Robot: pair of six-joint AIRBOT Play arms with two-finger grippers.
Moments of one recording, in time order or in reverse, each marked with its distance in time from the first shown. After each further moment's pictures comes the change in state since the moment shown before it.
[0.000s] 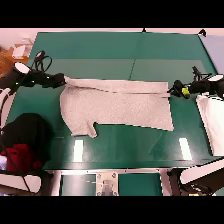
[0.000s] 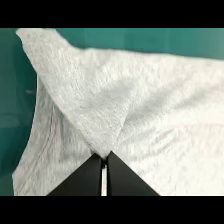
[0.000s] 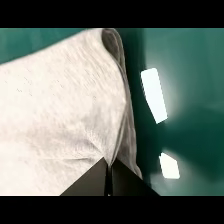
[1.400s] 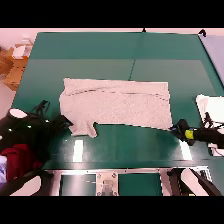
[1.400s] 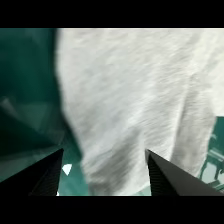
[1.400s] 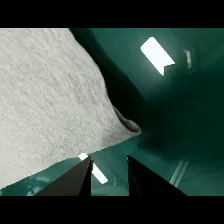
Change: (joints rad) left arm 0.050 0.450 -0.798 -0.195 -0.089 -0.103; right arm -0.221 0.851 -1.017 -0.006 -0.081 0.201
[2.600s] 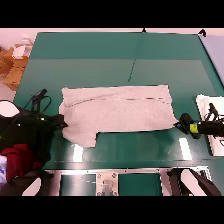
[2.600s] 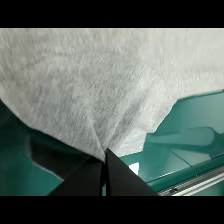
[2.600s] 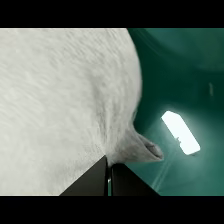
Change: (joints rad) left arm -0.116 0.272 0.167 0.269 -0.252 -0.134; right arm 0.064 0.028 0.180 -0.120 0.088 0.079
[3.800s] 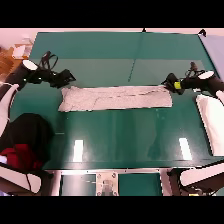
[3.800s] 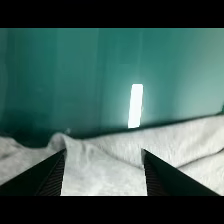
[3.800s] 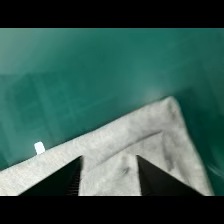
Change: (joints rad) left arm 0.040 -0.828 0.776 -0.153 0.299 0.111; right arm 0.268 -0.813 0.823 0.126 -0.212 -0.055
